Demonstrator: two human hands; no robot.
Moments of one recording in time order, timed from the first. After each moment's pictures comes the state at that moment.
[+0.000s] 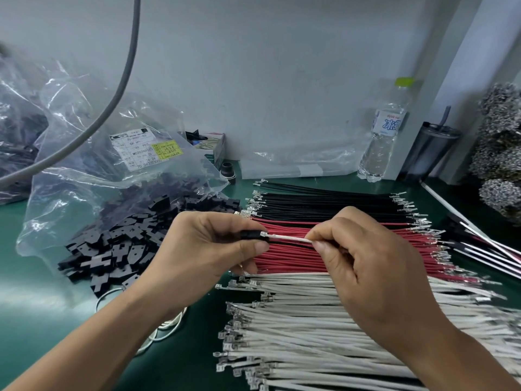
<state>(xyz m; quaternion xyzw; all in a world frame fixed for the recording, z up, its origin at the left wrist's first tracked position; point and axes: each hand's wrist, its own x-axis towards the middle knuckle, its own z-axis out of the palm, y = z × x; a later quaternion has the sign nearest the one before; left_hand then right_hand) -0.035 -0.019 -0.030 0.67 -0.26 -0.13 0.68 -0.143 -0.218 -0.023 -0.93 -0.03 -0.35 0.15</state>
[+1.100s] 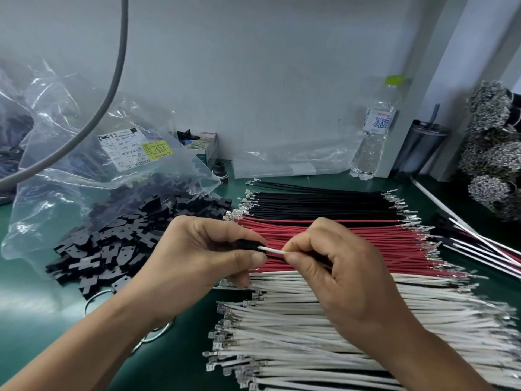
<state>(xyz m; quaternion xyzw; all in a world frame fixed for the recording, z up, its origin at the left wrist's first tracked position) -0.038 -0.018 -0.032 0.68 -0.29 -0.15 0.66 -0.137 -0.214 -0.036 -0.91 -0.07 -0.31 0.28</state>
